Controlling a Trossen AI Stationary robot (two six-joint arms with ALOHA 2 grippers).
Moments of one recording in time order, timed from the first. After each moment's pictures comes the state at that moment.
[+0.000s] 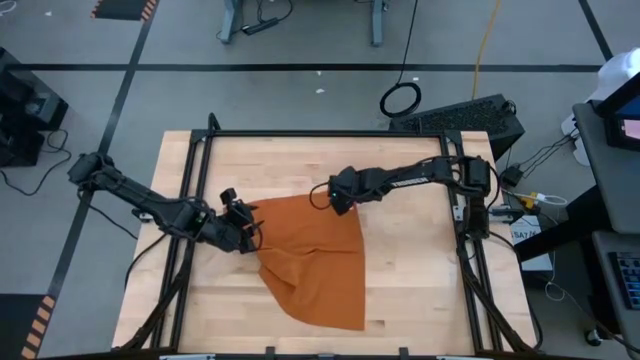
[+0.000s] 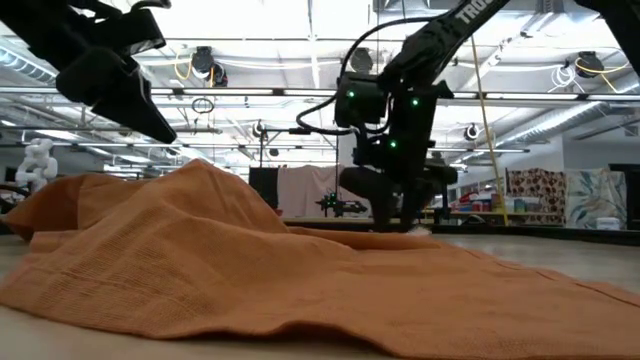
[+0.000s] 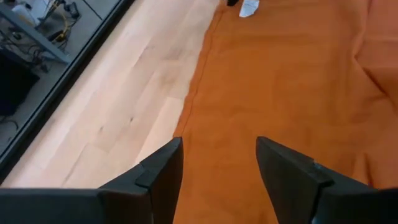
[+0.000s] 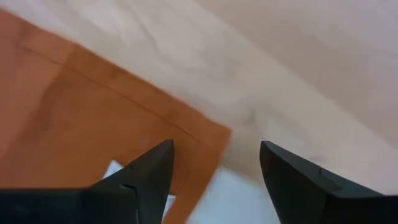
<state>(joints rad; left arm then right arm) -0.40 1.01 0.56 -0.51 -0.69 -0.42 -0.18 1.95 1.23 -0.65 0.35 0.79</state>
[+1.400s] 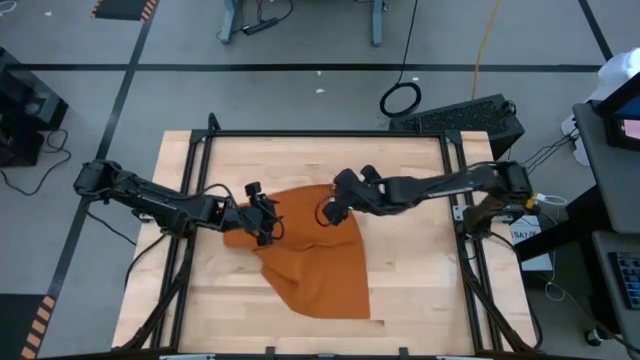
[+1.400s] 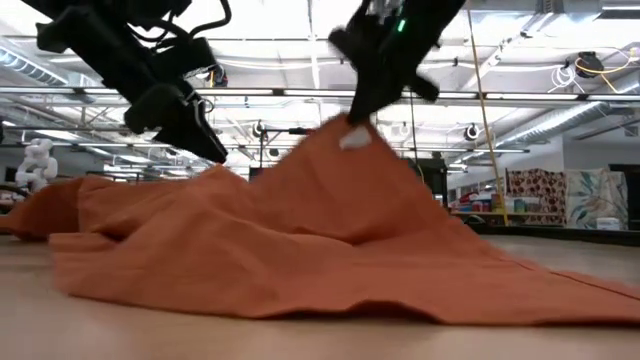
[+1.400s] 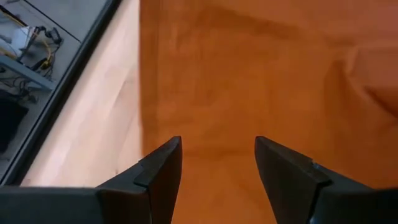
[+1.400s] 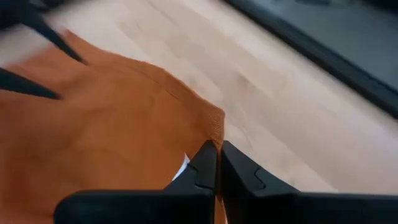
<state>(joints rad) -0.16 1.21 0.56 -0.12 -0.49 -0.04 0.05 1.64 1.28 -0.52 0.55 0.63</state>
